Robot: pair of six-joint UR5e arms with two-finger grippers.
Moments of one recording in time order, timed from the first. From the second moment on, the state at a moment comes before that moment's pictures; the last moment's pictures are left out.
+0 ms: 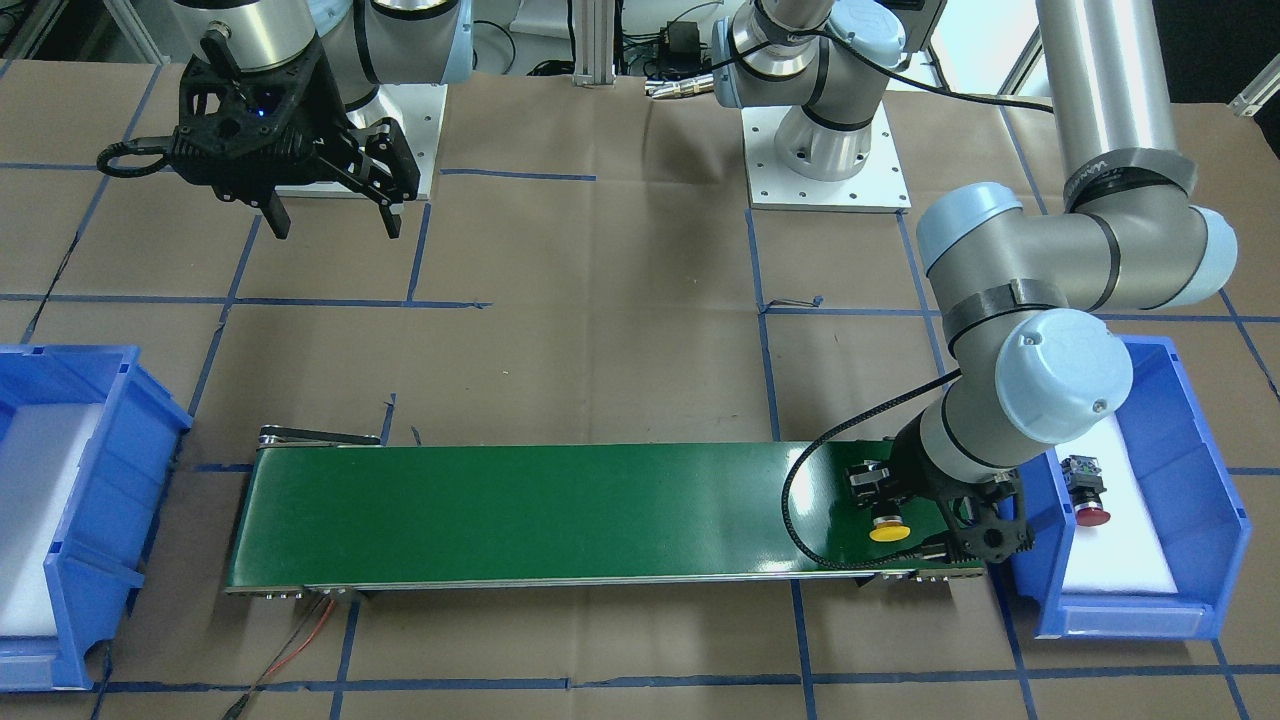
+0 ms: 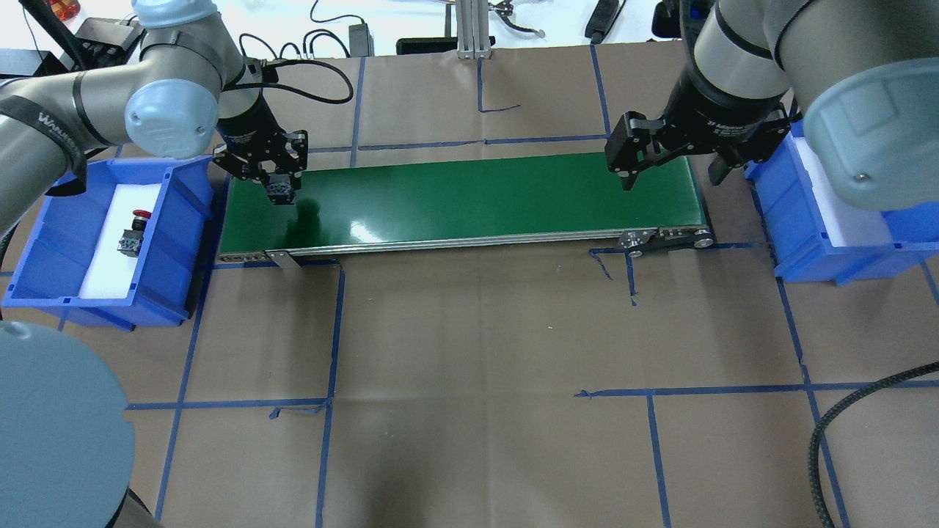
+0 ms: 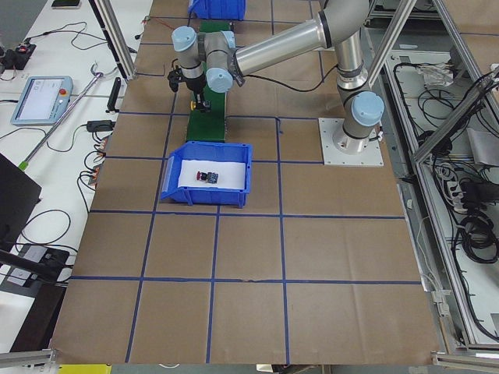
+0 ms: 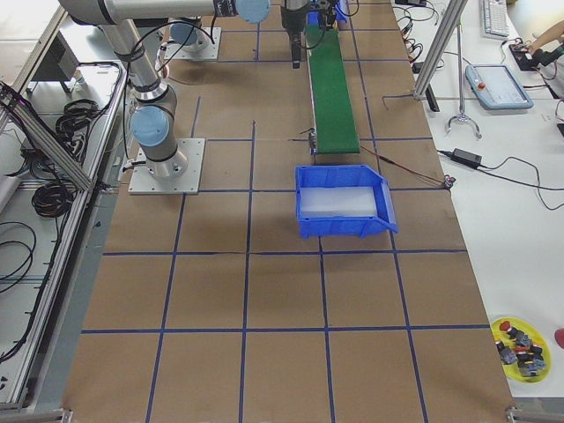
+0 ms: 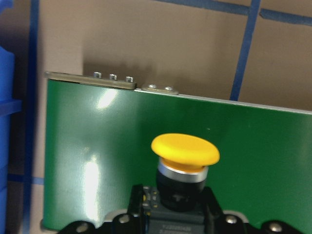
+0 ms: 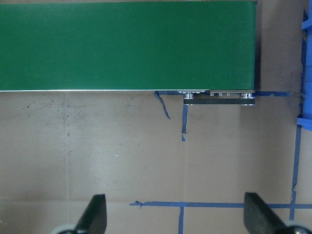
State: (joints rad) left arm -1.47 -2.01 -1.54 -1.24 1.57 -0.06; right arm 1.64 -1.64 1.64 -1.65 -1.56 0.05
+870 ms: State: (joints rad) left arm -1.47 -2.00 -1.63 -1.08 1.58 -0.05; right arm 1.64 -1.64 1.64 -1.65 -1.56 0.05
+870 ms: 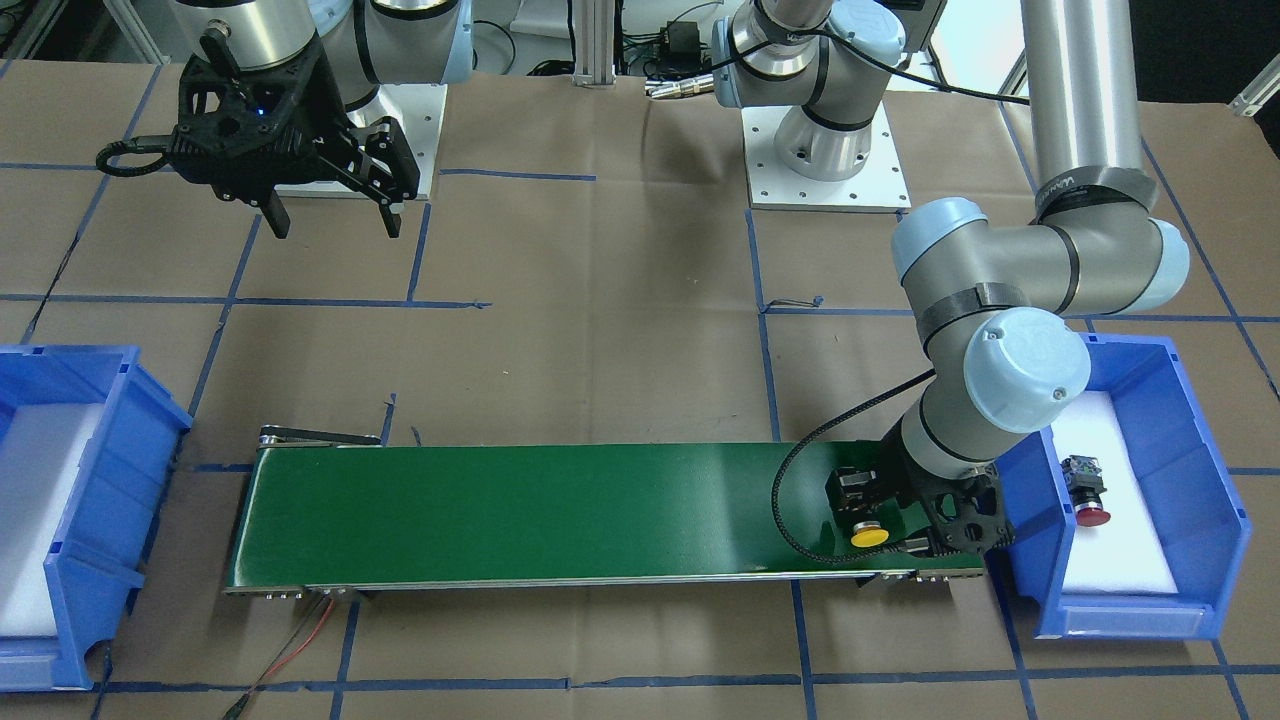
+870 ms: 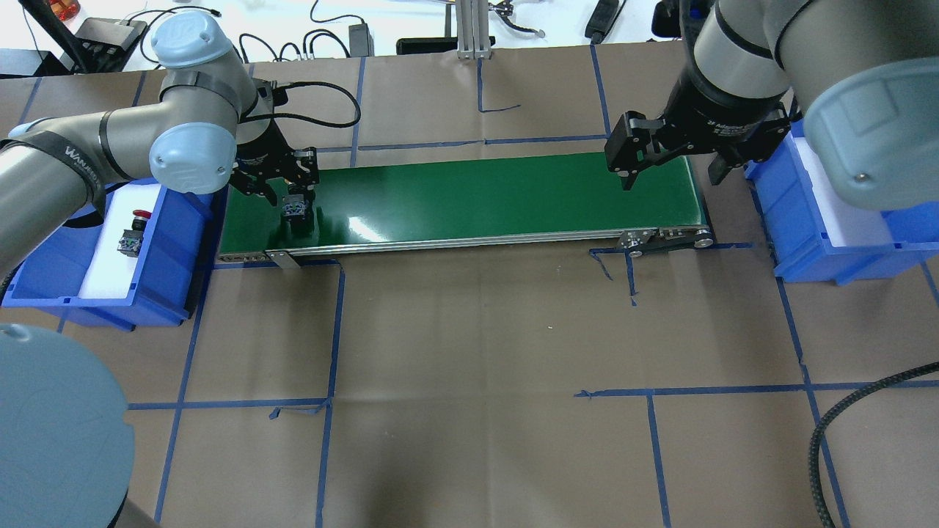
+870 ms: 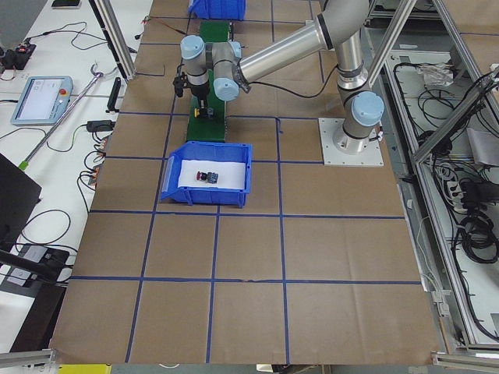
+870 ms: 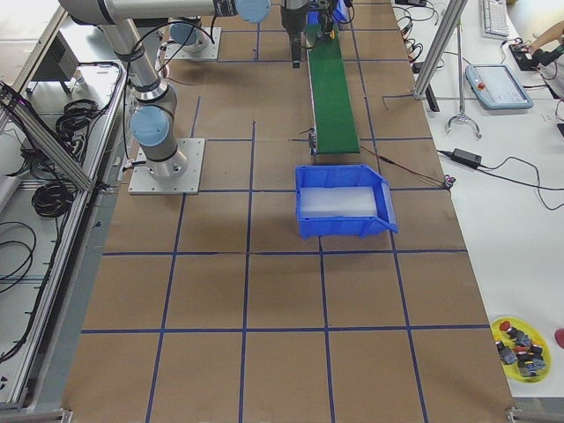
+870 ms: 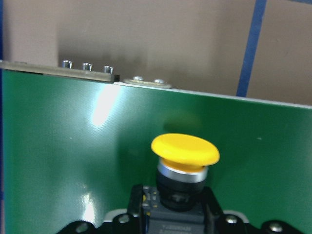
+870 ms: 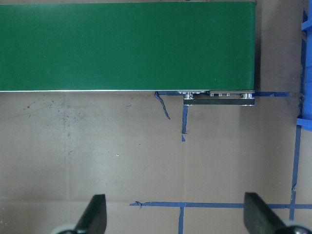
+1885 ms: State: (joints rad) left arm -1.35 -1.85 -1.39 -1.52 1.58 0.15; right arm 1.64 -1.64 1.64 -1.65 -1.56 0.05
